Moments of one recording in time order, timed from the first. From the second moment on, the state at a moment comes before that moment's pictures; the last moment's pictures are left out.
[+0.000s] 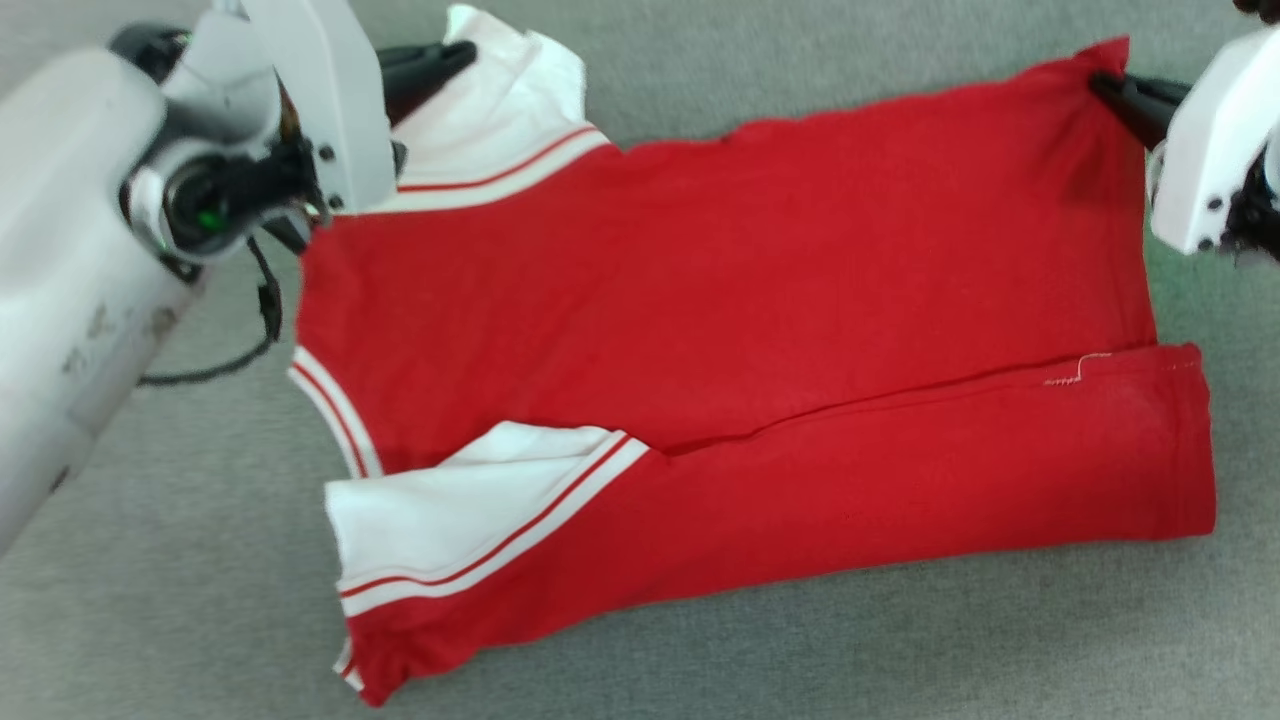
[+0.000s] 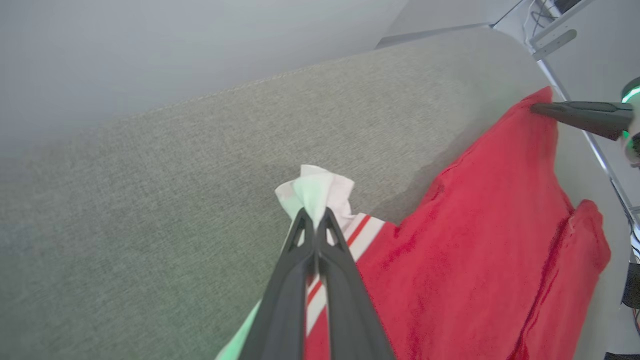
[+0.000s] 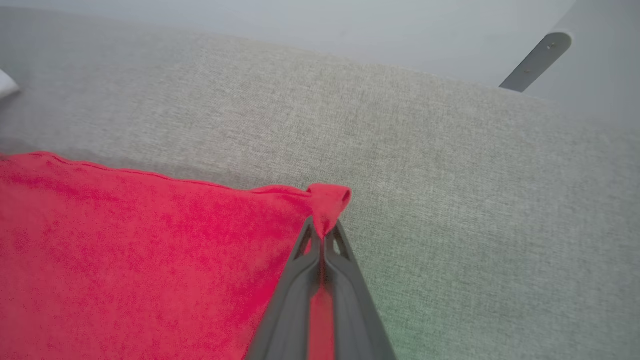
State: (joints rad) left arm -1.38 0.64 -1.08 0.52 -1.40 -0.13 0.43; right arm -1.13 -0.57 0.70 0.60 0.89 0.13 0.43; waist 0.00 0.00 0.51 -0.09
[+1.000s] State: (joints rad) left arm -0.83 1.03 -1.25 -0.17 -1.42 -0.13 -0.16; right arm -0.51 -0.92 0.57 0.22 1.04 0.13 0.39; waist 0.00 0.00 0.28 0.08
